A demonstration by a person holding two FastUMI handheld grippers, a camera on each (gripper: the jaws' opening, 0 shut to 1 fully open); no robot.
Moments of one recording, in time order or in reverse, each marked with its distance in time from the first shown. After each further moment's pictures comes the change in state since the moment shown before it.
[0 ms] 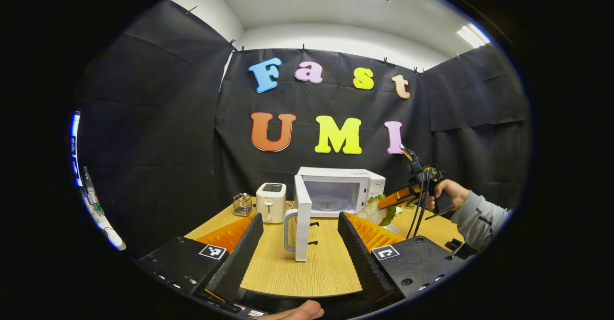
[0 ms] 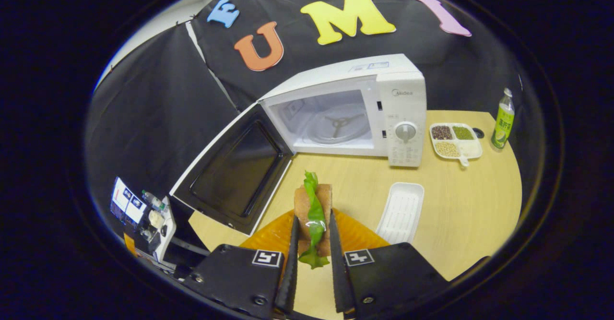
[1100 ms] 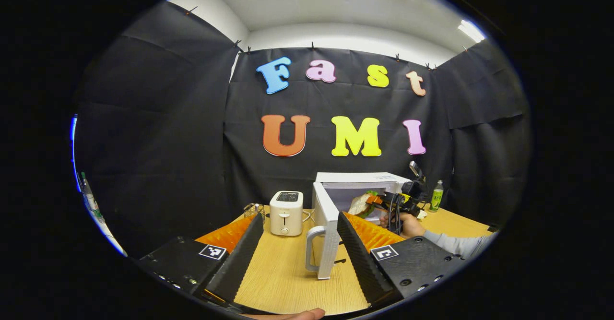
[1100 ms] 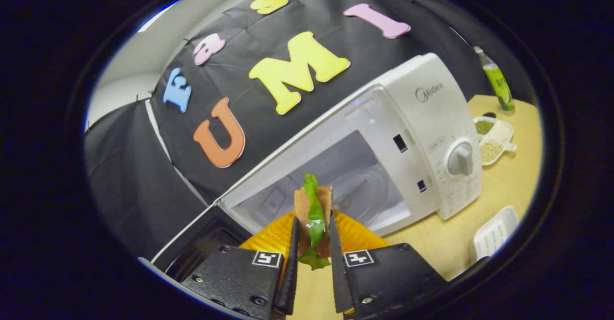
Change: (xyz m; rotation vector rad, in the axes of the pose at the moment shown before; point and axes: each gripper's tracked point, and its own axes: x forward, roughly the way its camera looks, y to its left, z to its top) left arm 0.083 0.050 -0.003 0.014 -0.026 0.082; right arm 0.177 -0.025 0.151 0.478 -0.638 -0.010
